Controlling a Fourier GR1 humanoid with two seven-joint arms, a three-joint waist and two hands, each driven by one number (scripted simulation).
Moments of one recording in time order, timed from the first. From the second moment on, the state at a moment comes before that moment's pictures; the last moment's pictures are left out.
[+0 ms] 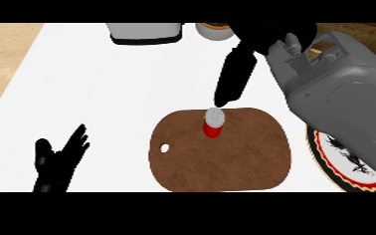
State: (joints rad) left arm 0.13 0.49 -0.31 -1.42 0.42 0.29 0.14; right arm -1.19 -0.48 0.54 -1.49 -0.03 0.32 1.07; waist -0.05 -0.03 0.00
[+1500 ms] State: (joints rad) left arm 0.09 0.44 -0.29 -1.41 0.36 0.24 0.15; right arm -0.89 -0.54 0.70 -1.69 0.01 0.24 1.10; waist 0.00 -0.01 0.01
